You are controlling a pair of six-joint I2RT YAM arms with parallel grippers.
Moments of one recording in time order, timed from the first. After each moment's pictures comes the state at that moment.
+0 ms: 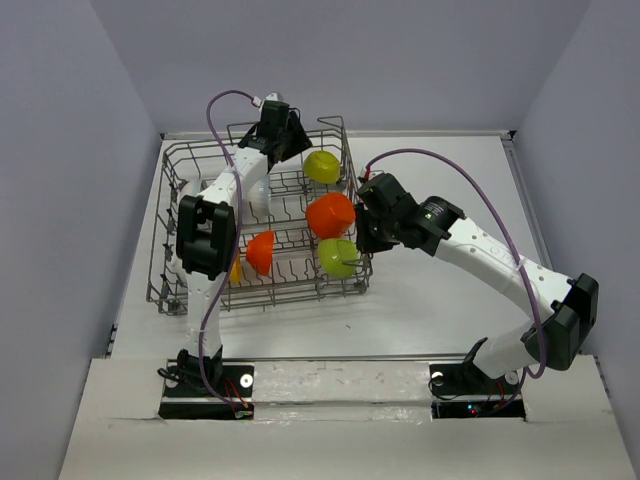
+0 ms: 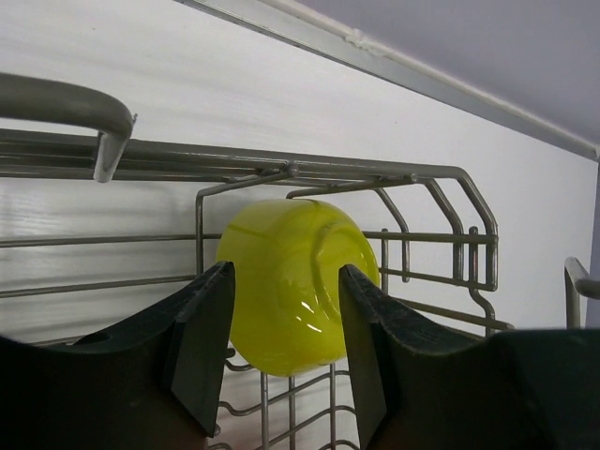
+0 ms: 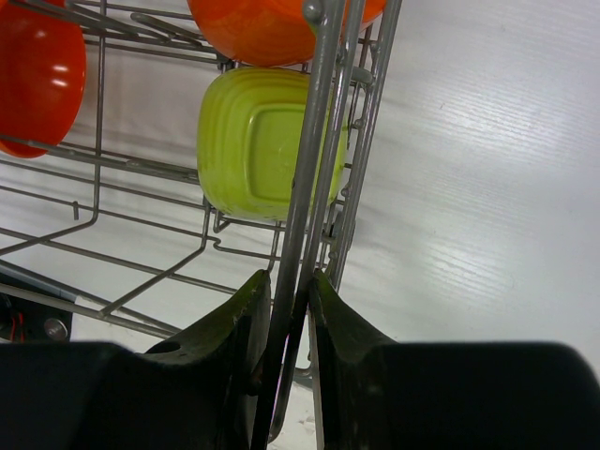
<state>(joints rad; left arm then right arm) -0.33 2.19 1.96 -0.33 0.02 -0.68 0.82 1.45 1.42 -0.86 0.14 0.53</state>
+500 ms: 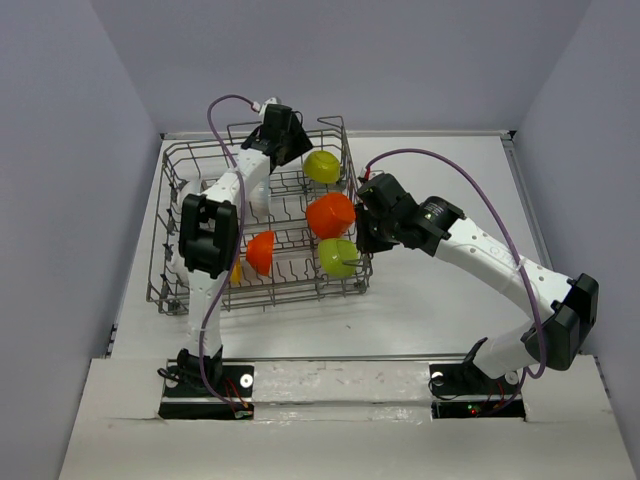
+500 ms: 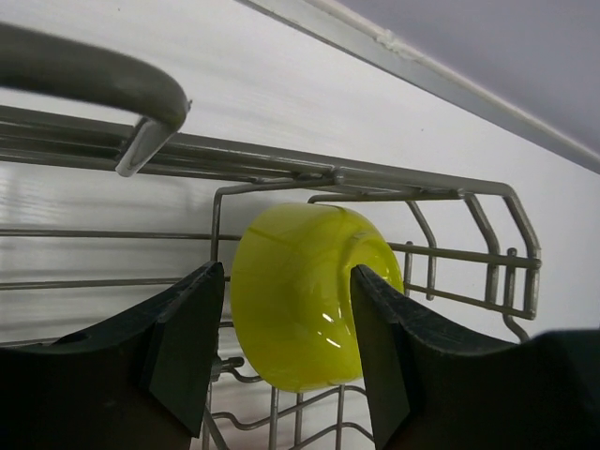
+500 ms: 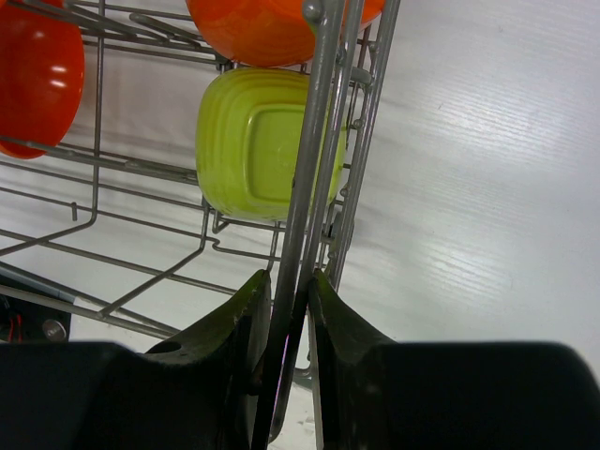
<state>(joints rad) -0.33 2.21 1.96 -0.33 -0.05 -0.73 0.82 1.45 1.42 -0.86 0.15 0.53</state>
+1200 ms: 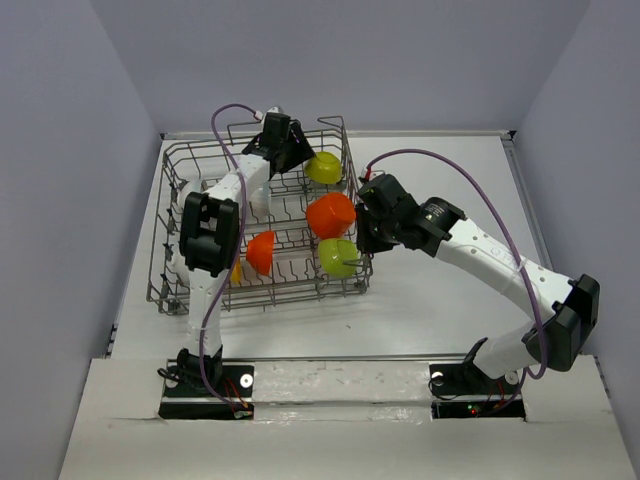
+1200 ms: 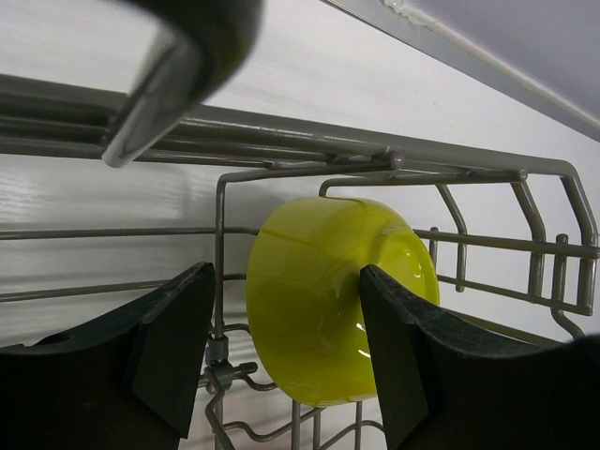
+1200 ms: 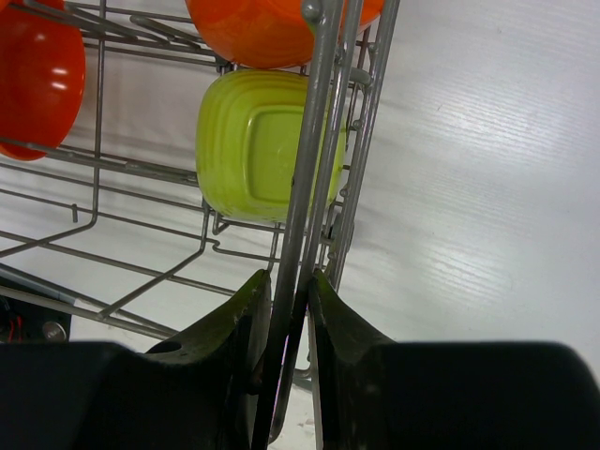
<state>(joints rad) -0.32 2.24 1.89 -0.28 0.04 -0.72 0.82 1.44 1.41 -0.85 0.15 0.53</state>
